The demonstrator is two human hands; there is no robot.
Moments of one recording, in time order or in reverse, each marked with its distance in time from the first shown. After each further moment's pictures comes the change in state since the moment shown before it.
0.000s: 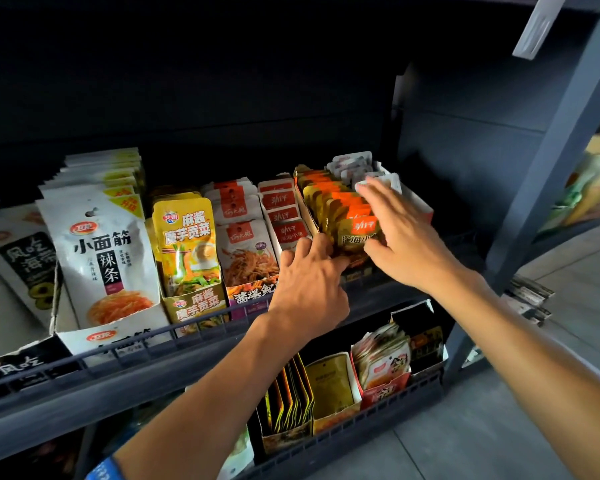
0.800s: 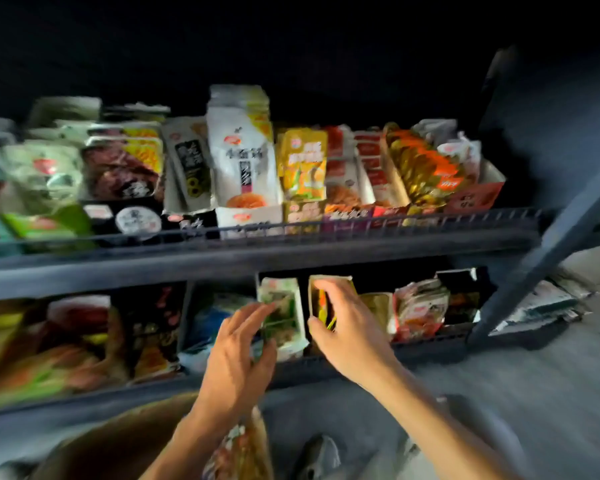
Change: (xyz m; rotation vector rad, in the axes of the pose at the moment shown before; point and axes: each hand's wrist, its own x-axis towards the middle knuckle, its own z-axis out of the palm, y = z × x) left_hand -0.290 -0.071 0.009 -0.549 0.274 -0.399; right_hand -0.157 -0.196 0.089 0.424 -0.195 0.084
